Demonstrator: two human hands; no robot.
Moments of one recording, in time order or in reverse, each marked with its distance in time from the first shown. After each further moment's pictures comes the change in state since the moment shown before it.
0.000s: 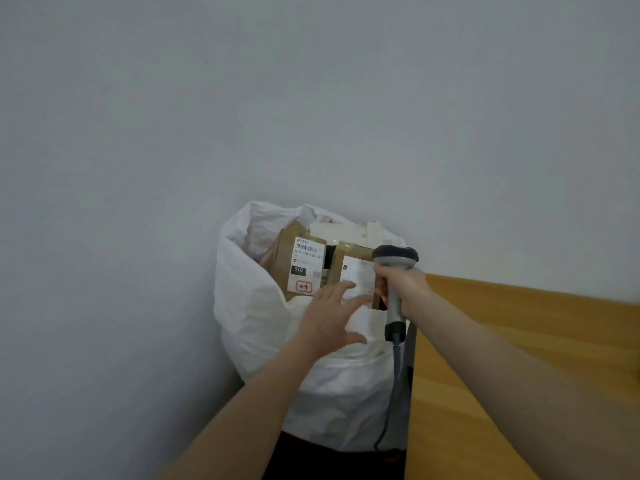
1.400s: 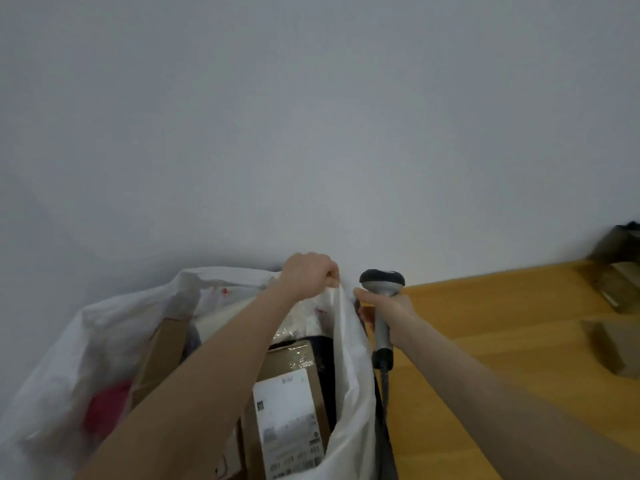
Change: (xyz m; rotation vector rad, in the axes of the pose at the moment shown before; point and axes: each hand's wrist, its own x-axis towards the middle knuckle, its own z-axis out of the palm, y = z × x) left_hand 0.333 -0.031 0.040 0.109 -0.333 0.285; right_hand 0.181 -0.029 -0.071 0.240 0.262 0.092
